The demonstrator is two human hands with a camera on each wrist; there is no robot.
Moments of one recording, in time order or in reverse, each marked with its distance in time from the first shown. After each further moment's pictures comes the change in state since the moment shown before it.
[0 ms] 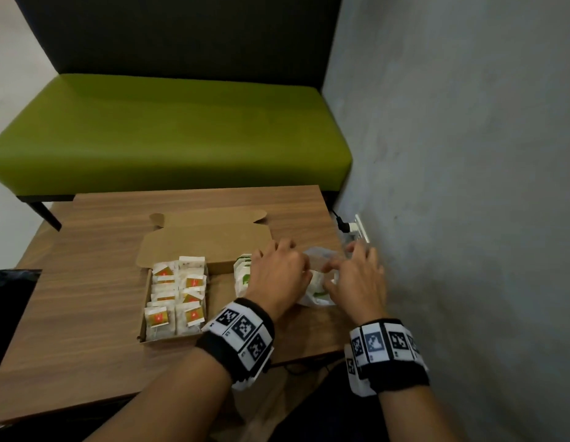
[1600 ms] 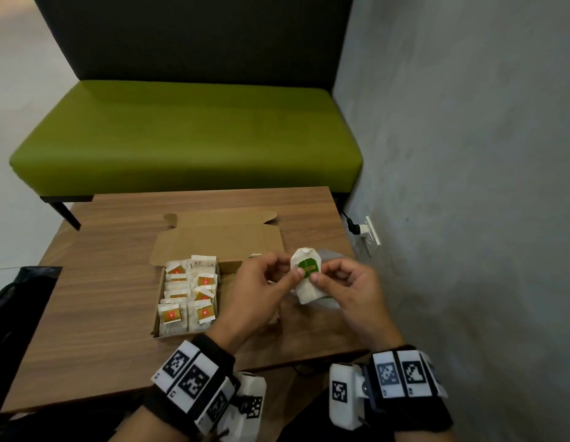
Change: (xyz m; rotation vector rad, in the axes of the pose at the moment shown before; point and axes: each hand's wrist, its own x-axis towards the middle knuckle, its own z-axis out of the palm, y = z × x) left_hand -0.053 -0.027 -0.013 -1.115 0.181 -0.088; right_hand -0.026 -0.011 0.001 1.409 -0.070 -0.091
